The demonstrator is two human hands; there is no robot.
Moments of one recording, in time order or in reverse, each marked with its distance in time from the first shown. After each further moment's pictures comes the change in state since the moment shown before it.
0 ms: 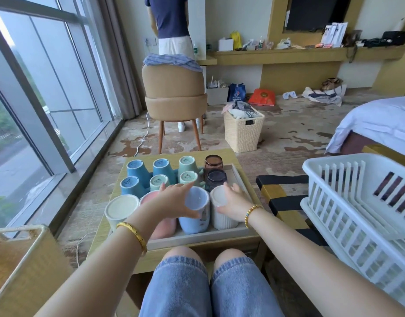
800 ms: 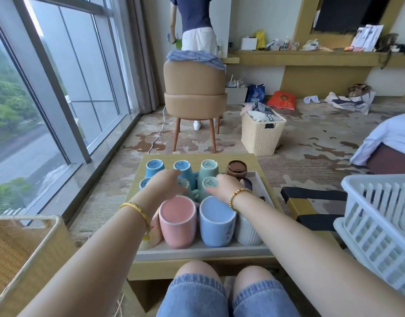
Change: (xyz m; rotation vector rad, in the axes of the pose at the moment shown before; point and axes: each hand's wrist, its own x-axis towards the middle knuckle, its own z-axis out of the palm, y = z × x) left_hand 0.034 -0.073 -0.028 -0.103 0.200 -0.265; right_hand 0.070 -0.077 0.003 -0.133 0.083 -0.050
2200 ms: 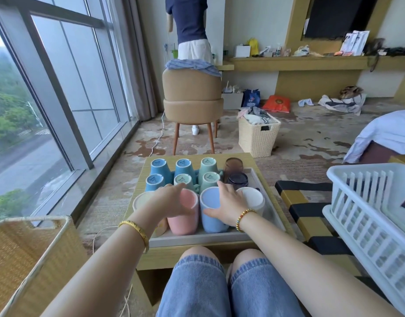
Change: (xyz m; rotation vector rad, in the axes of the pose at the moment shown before) left_hand -0.067 -0.003 0.012 0.093 -0.108 0.060; right_hand -0.071 0.014 0.030 -0.024 0.062 -0.126
